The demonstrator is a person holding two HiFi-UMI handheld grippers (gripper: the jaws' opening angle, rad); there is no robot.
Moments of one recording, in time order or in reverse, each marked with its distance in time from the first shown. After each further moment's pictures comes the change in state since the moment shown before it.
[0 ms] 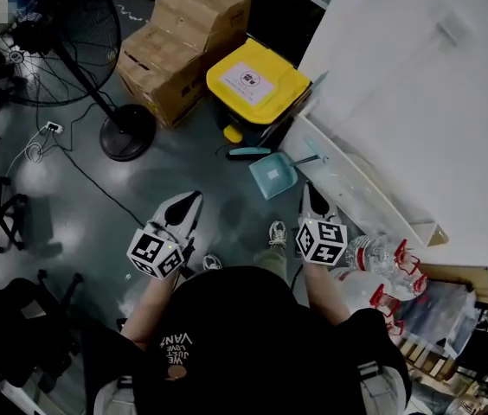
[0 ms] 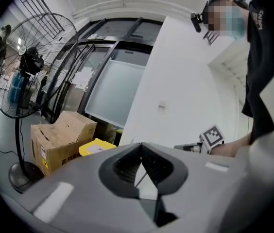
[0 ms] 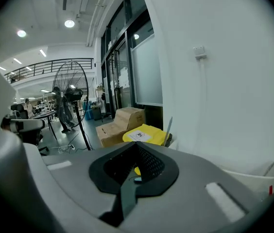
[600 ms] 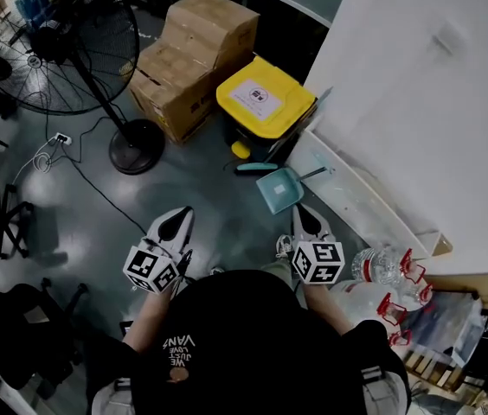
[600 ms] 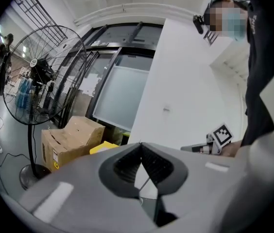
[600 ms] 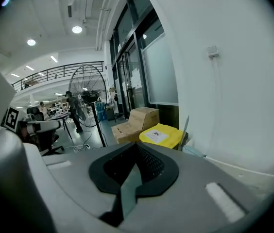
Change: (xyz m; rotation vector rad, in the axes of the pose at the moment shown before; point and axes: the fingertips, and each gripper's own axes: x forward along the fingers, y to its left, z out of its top) left arm -0.058 0.019 0.009 0.013 -0.032 0.073; right arm -0.030 0.068 -0.007 -0.010 0.001 0.153
